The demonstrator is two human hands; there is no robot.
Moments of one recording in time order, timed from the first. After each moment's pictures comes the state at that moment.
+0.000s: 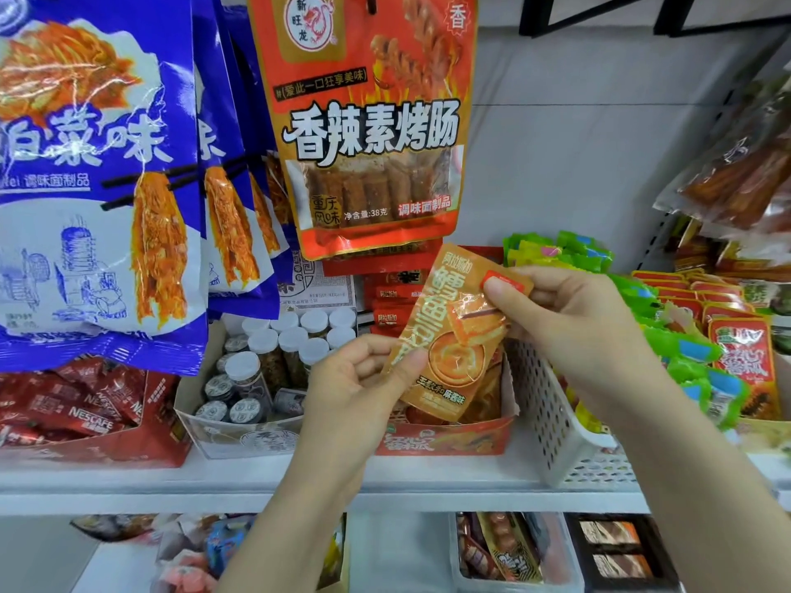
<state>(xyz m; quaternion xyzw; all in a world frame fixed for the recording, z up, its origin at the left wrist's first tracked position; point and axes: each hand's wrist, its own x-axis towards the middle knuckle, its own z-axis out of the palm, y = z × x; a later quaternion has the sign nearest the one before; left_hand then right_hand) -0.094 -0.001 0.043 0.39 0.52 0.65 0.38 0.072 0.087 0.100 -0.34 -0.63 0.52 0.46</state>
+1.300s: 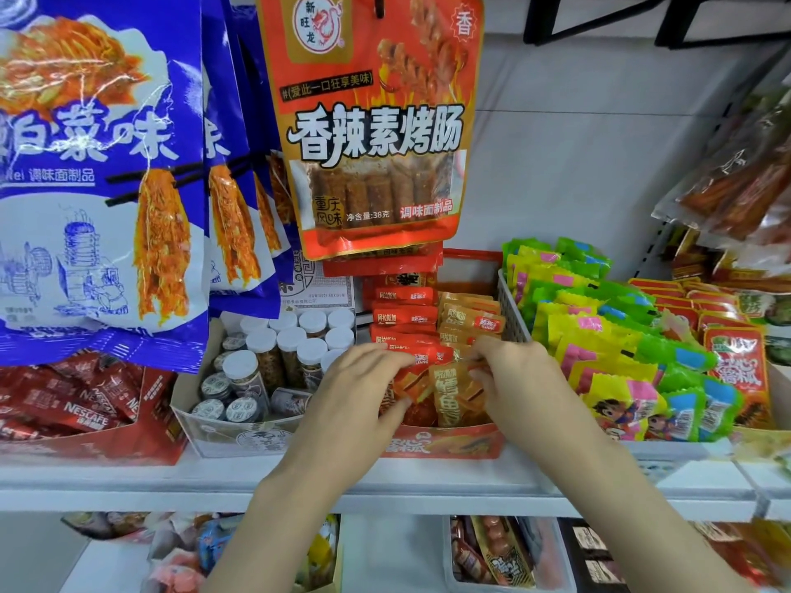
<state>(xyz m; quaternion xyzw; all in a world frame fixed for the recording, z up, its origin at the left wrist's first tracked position) -0.119 0.007 0.018 0.69 0.66 0.30 0.03 0.060 0.082 0.048 -0.49 -0.85 0.07 0.19</state>
